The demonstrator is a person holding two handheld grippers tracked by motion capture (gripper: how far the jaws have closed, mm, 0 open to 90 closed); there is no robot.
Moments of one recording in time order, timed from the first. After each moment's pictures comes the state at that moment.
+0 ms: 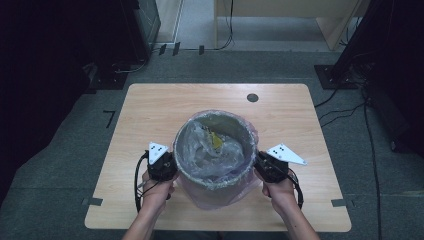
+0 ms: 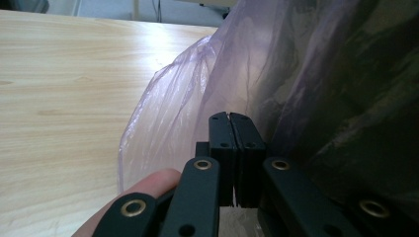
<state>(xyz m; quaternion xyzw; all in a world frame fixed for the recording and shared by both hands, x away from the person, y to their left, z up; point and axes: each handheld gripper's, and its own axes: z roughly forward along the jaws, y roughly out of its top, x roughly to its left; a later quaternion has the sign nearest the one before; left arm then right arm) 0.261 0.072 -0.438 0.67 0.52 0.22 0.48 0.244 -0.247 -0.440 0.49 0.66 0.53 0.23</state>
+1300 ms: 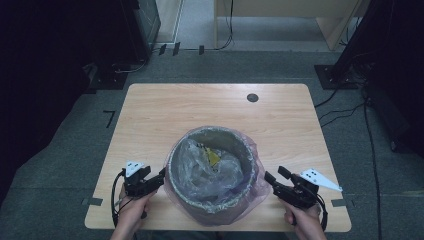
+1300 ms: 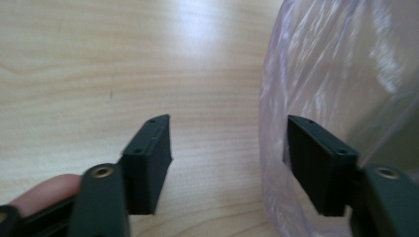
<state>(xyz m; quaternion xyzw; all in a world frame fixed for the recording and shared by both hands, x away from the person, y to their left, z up) 0.247 0.142 -0.495 0.68 0.59 0.18 0.39 0.187 -0.309 -0.470 0.55 0.62 0.54 0.14</state>
